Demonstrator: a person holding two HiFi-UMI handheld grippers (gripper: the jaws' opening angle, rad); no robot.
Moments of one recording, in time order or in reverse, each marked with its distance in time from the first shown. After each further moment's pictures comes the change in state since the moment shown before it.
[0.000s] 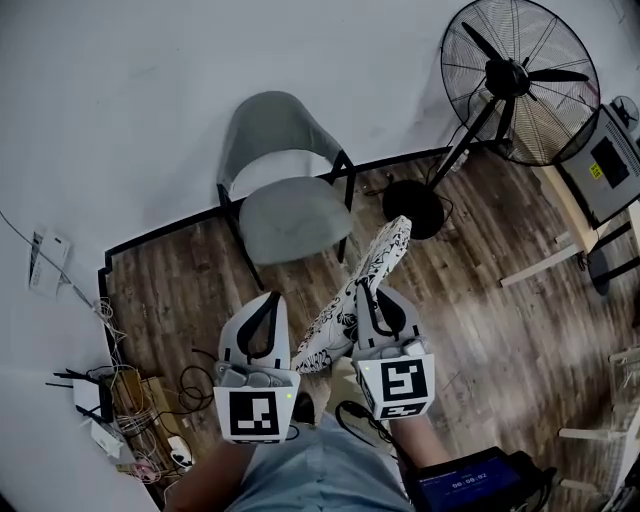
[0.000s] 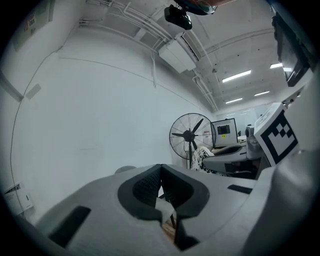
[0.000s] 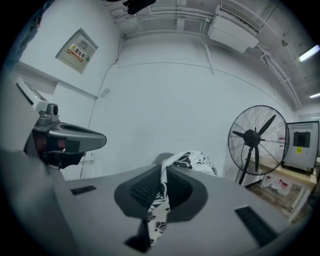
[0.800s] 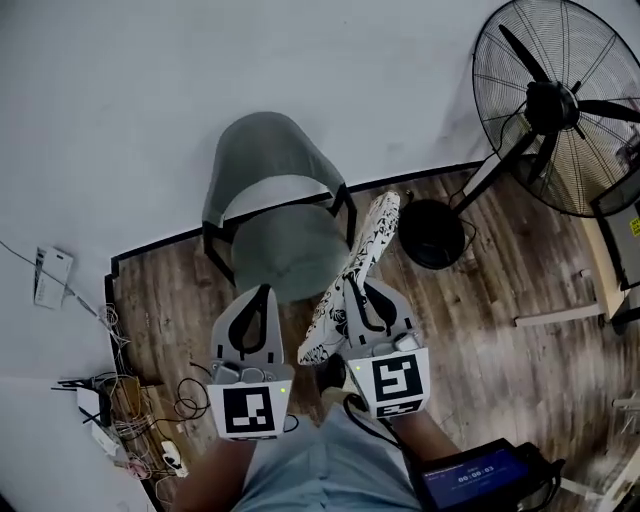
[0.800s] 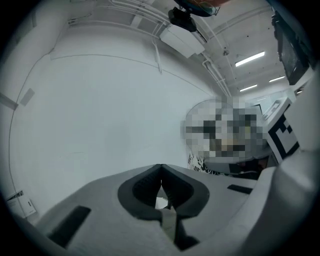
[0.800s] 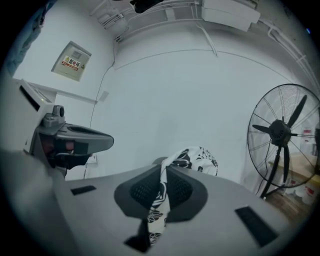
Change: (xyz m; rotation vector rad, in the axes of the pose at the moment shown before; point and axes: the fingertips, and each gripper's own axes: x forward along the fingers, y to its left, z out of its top) left arm 0.234 0.011 0.027 0.028 0.073 0.170; right arm 0.187 -0.148 0.021 0.017 -0.002 0.209
